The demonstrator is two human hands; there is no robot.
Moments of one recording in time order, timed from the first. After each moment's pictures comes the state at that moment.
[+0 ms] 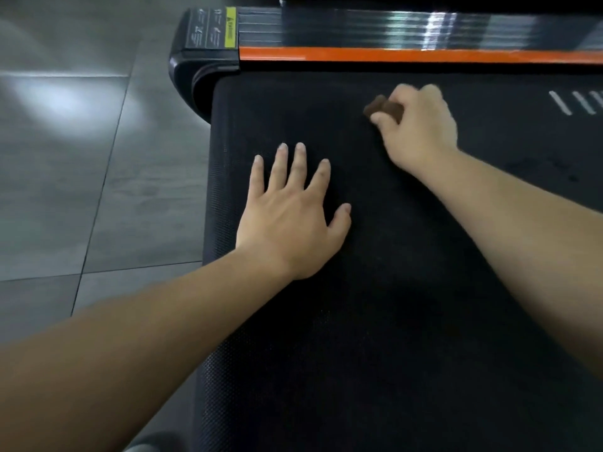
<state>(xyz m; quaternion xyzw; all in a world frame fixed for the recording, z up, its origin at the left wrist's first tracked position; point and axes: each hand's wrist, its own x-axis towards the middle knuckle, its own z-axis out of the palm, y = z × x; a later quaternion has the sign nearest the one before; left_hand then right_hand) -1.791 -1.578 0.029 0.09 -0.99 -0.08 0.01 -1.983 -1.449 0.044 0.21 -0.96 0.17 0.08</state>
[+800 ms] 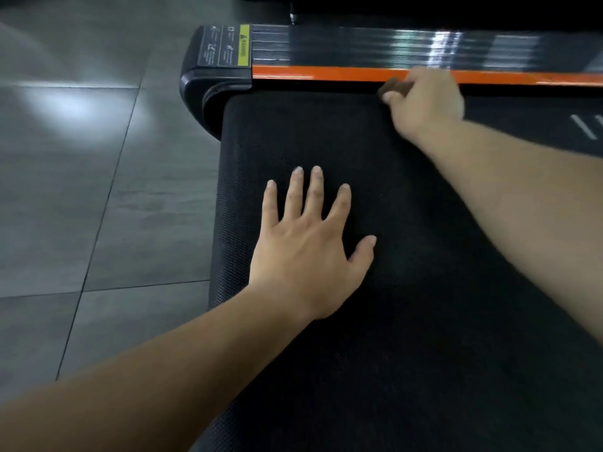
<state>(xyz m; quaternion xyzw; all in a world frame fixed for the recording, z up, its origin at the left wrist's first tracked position) -1.793 -1.576 0.028 0.09 -0.99 -0.07 0.01 -2.056 -1.491 0.054 0.13 -0.97 0.21 0.10</state>
